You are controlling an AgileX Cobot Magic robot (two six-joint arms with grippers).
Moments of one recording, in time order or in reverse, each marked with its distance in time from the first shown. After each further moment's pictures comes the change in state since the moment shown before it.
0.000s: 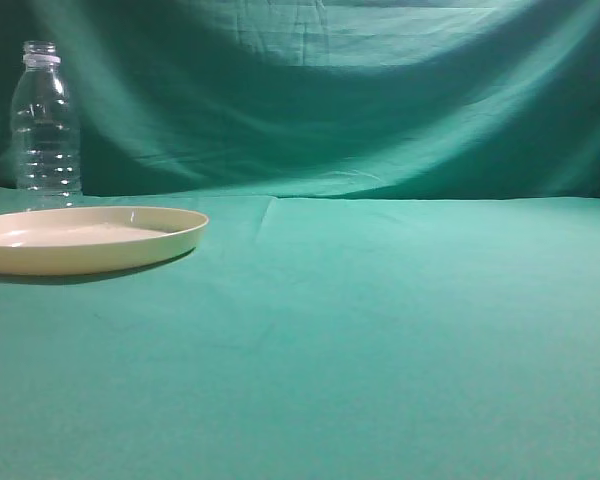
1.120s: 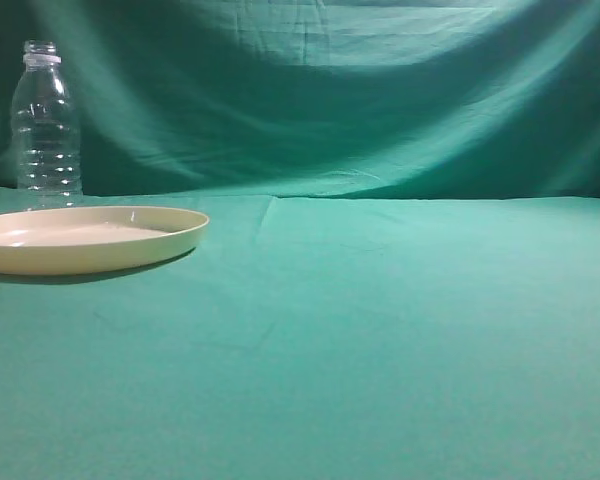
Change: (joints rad) left arm 0.000 0.000 0.000 0.000 0.000 0.000; right arm 0.000 0.000 -0.003 0.123 -0.468 0.040
